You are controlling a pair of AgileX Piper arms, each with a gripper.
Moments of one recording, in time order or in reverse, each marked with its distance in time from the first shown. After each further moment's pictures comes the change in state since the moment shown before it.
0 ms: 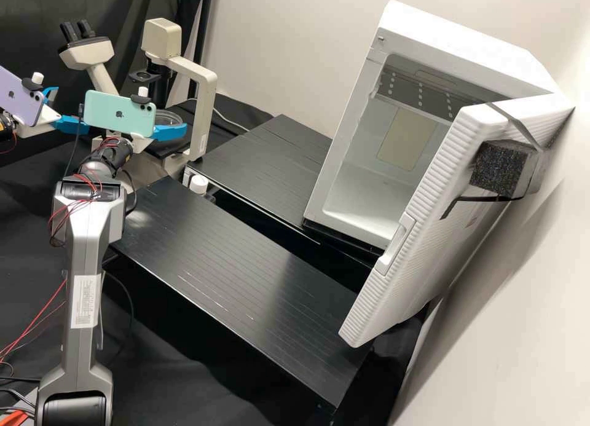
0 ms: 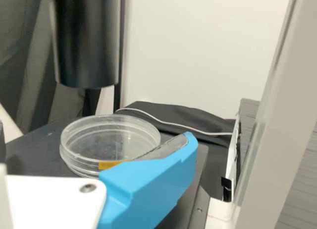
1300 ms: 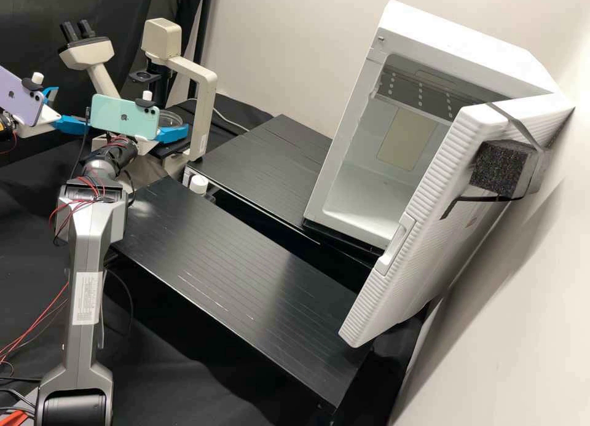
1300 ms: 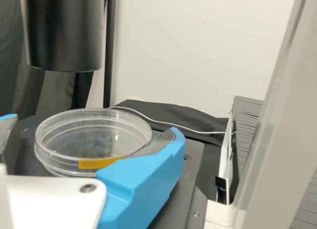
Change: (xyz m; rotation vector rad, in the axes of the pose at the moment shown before) left arm 0.000 0.000 0.000 0.000 0.000 0.000; right arm 0.021 -0.008 0.008 -0.012 -0.097 -0.046
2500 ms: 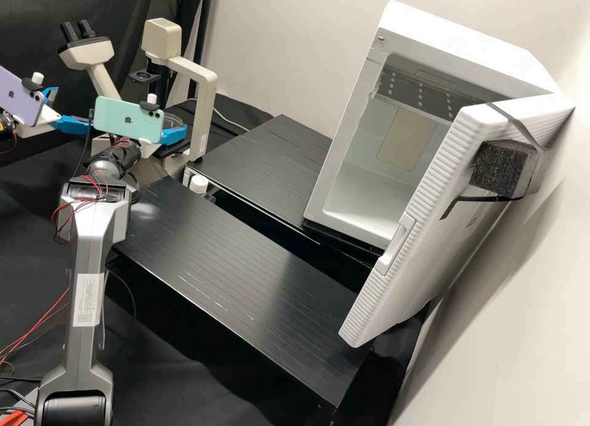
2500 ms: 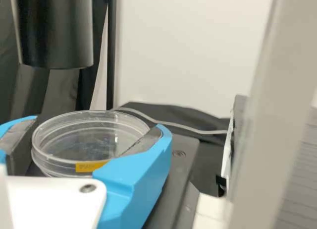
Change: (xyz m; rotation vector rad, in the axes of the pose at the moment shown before) left arm 0.000 0.000 0.000 0.000 0.000 0.000; right arm -0.014 0.014 0.008 0.025 0.012 -0.030
